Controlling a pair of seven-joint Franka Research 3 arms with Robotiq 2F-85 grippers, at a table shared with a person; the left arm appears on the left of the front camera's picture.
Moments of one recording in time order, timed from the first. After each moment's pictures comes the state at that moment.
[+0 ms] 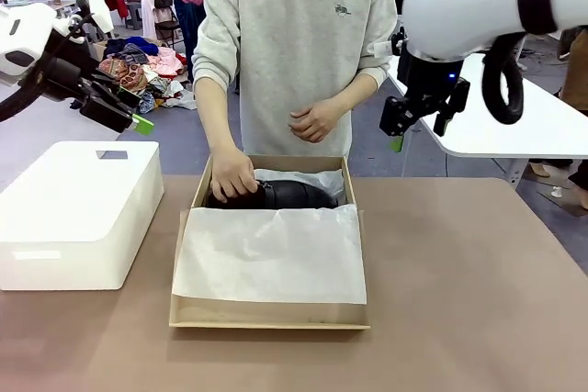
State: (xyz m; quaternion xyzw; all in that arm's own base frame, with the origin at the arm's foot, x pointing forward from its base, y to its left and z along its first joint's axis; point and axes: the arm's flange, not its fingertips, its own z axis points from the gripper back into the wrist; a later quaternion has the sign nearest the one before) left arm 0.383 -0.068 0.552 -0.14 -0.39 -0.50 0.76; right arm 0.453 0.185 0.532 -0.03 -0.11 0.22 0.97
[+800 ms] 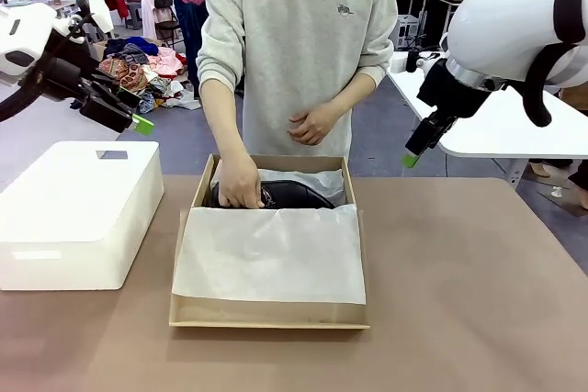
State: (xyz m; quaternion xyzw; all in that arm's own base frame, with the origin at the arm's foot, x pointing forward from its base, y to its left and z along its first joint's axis) left arm 0.383 -0.068 0.552 -0.14 -0.39 -0.50 0.76; right arm 0.460 0.135 0.494 0.07 -0.15 0.39 0.91
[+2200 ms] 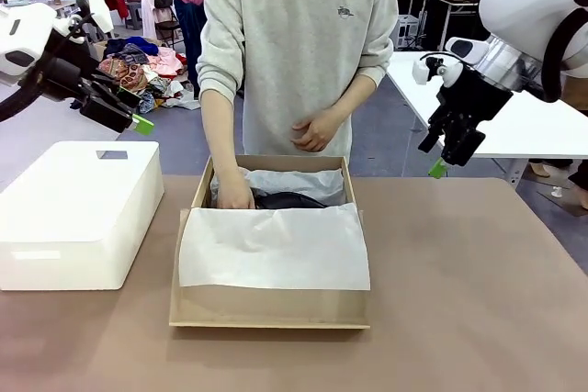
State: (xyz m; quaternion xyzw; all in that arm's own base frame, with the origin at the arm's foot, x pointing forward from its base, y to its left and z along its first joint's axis) left arm 0.383 -0.068 0.552 -0.14 -0.39 -0.50 0.76; right arm 0.468 0.095 0.484 0.14 -0.15 0.65 0.73
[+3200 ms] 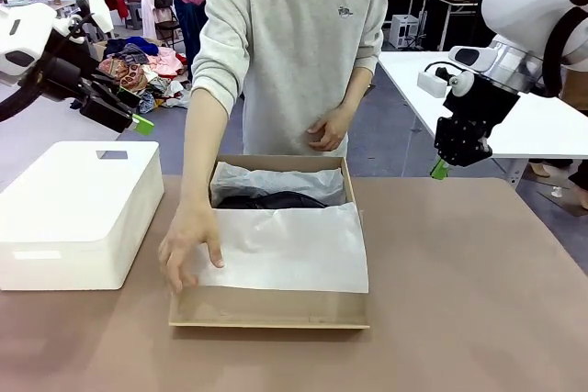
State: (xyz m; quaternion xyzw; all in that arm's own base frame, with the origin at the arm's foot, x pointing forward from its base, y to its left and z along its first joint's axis) left arm 0.383 -0.068 0.552 -0.14 -0.39 -0.50 0.76; right arm 0.472 0.084 0.477 0.15 -0.12 0.73 0.65
